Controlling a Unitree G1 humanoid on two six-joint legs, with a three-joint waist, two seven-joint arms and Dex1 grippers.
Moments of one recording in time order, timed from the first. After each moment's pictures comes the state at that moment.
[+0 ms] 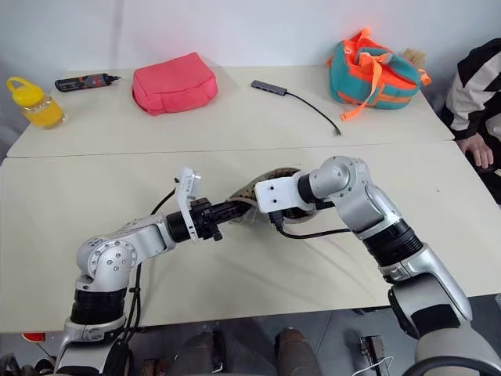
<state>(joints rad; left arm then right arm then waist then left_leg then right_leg) -0.44 0.31 0.07 -0.26 -0.85 1.01 -0.42 -0.89 -0.60 0.45 0.08 -0.21 0.11 1.23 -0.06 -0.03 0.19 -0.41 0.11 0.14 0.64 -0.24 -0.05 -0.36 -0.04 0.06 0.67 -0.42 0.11</state>
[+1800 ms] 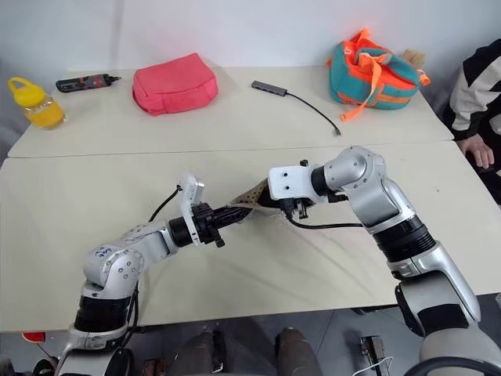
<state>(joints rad) -0.40 0.33 0.02 -0.27 -0.75 0.98 -0.50 -0.89 -0.64 0.39 0.11 -0.17 0.18 1.26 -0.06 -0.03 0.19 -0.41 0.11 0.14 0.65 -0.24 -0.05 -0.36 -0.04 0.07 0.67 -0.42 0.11</state>
